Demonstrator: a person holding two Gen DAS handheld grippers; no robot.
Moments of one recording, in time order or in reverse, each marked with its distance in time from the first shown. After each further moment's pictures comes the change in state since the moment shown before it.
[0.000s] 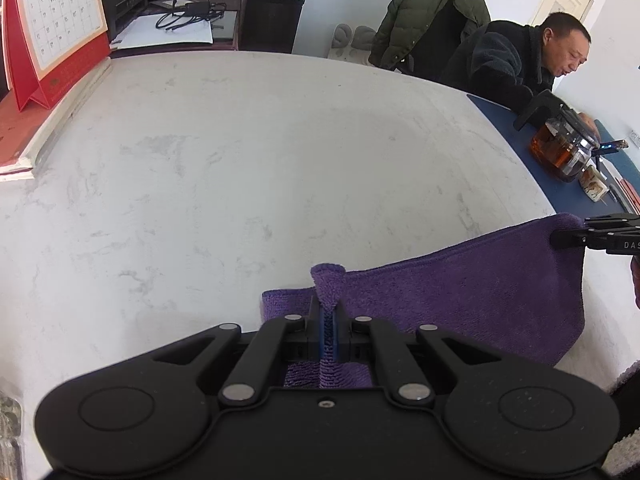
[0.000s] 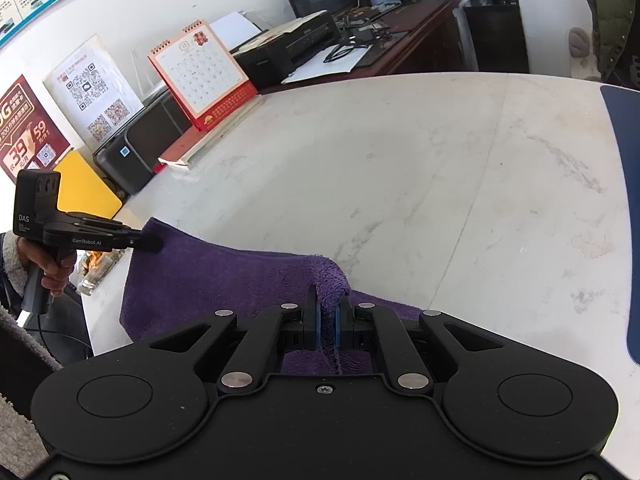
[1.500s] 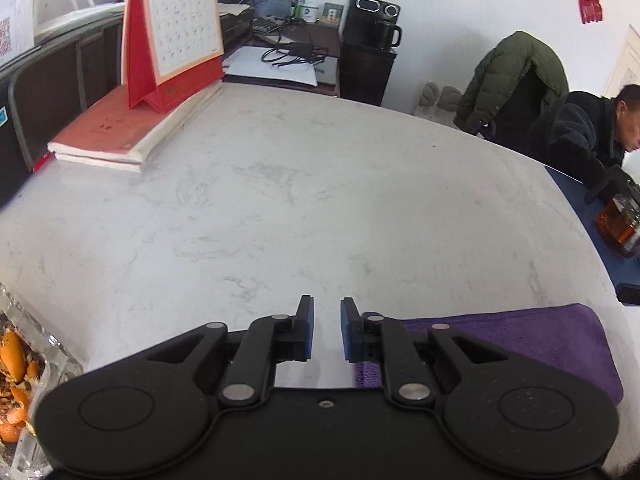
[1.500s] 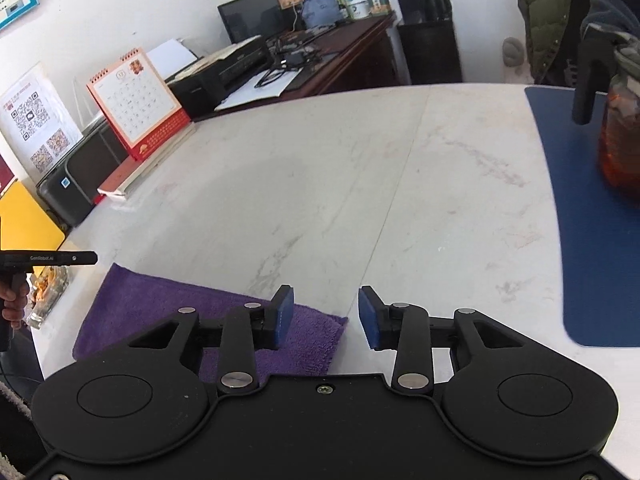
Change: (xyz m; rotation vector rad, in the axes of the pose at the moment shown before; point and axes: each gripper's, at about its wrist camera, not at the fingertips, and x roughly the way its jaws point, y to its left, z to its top) left arm -0.052 0.013 -0.013 -0.128 -0.177 0.173; right arm -0.021 -0.010 -0.016 0.058 -0.118 -0.185
